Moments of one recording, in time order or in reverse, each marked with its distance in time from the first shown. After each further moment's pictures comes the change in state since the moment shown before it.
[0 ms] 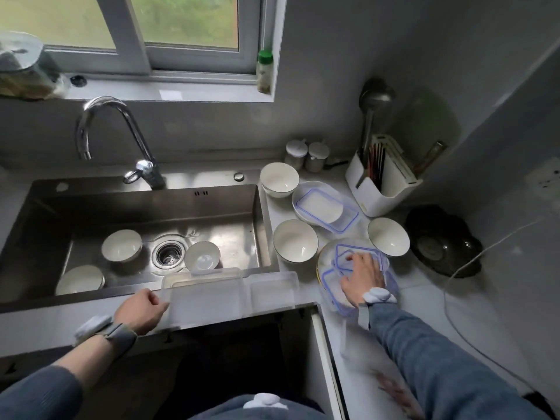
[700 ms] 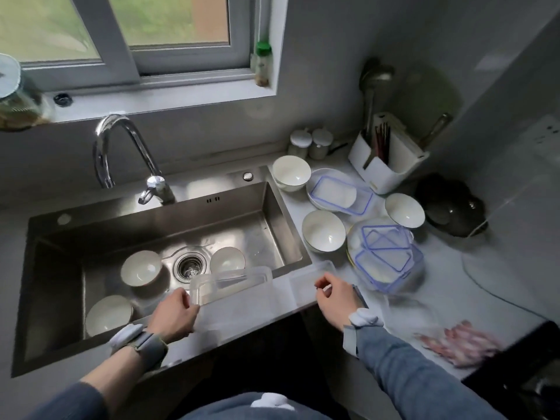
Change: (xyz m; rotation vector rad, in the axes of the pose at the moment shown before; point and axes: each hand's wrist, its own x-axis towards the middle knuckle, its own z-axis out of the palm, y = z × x) left_hand 0.039 -0.009 -0.066 -0.015 -0.205 0.263; right_hand -0.090 -0.161 0.067 0.424 -0.046 0.152
